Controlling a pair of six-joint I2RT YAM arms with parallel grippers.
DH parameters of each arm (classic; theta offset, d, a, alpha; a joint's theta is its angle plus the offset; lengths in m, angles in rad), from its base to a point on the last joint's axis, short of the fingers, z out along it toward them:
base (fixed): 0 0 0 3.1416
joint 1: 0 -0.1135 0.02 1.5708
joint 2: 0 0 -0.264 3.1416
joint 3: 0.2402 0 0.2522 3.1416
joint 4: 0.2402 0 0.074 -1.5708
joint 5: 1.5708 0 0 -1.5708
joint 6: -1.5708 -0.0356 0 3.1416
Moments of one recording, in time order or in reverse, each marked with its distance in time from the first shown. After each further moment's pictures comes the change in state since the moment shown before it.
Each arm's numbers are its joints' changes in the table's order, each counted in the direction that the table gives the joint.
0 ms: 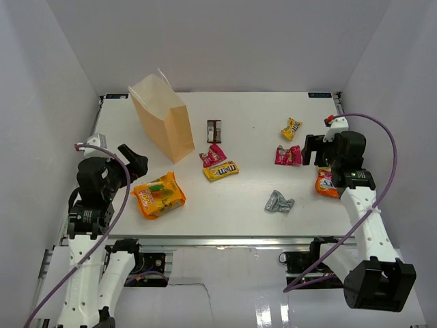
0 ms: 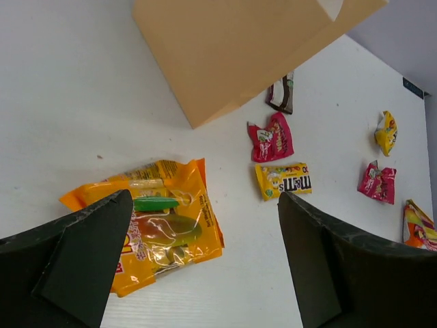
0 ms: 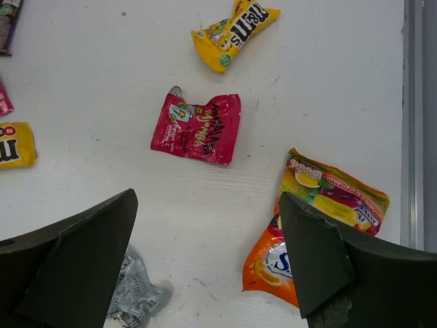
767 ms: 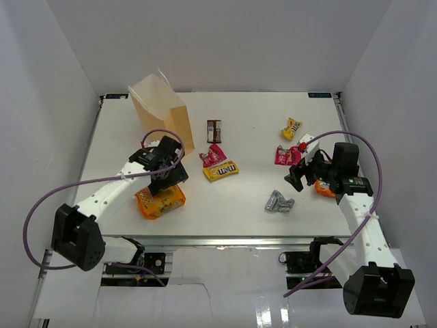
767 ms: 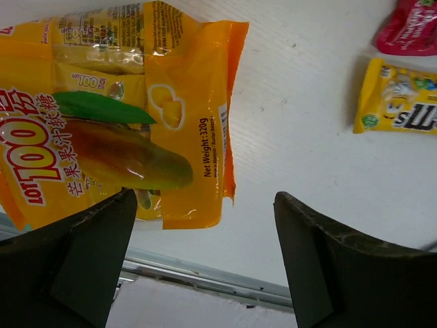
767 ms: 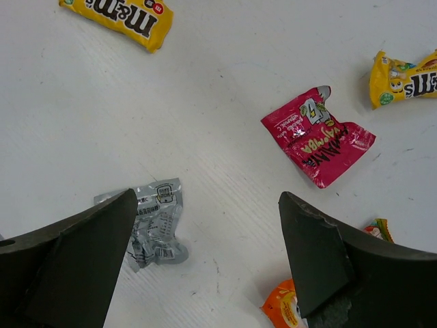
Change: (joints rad) left arm 0.459 0.666 0.106 0.245 -0.251 0.438; right arm 0.000 -0.057 -0.080 0.166 -0.530 0.528
